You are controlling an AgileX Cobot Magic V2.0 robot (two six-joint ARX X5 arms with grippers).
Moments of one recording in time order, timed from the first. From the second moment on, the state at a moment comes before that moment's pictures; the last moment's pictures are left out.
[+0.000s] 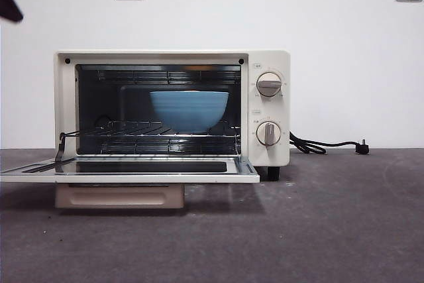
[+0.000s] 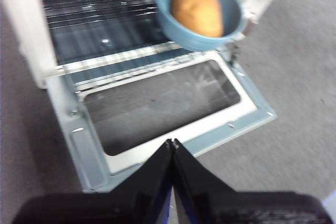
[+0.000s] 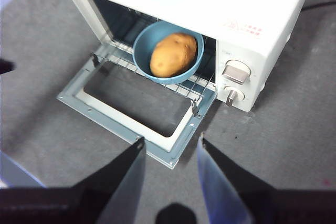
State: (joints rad) left arm -0.09 0.89 0.83 -0.64 0.44 0.02; right arm 0.66 1.12 1.50 -1.03 0.00 0.12
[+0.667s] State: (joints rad) left arm 0.16 1.34 0.70 -0.29 0.57 0.03; right arm 0.66 0.92 1.50 -1.18 0.00 0.11
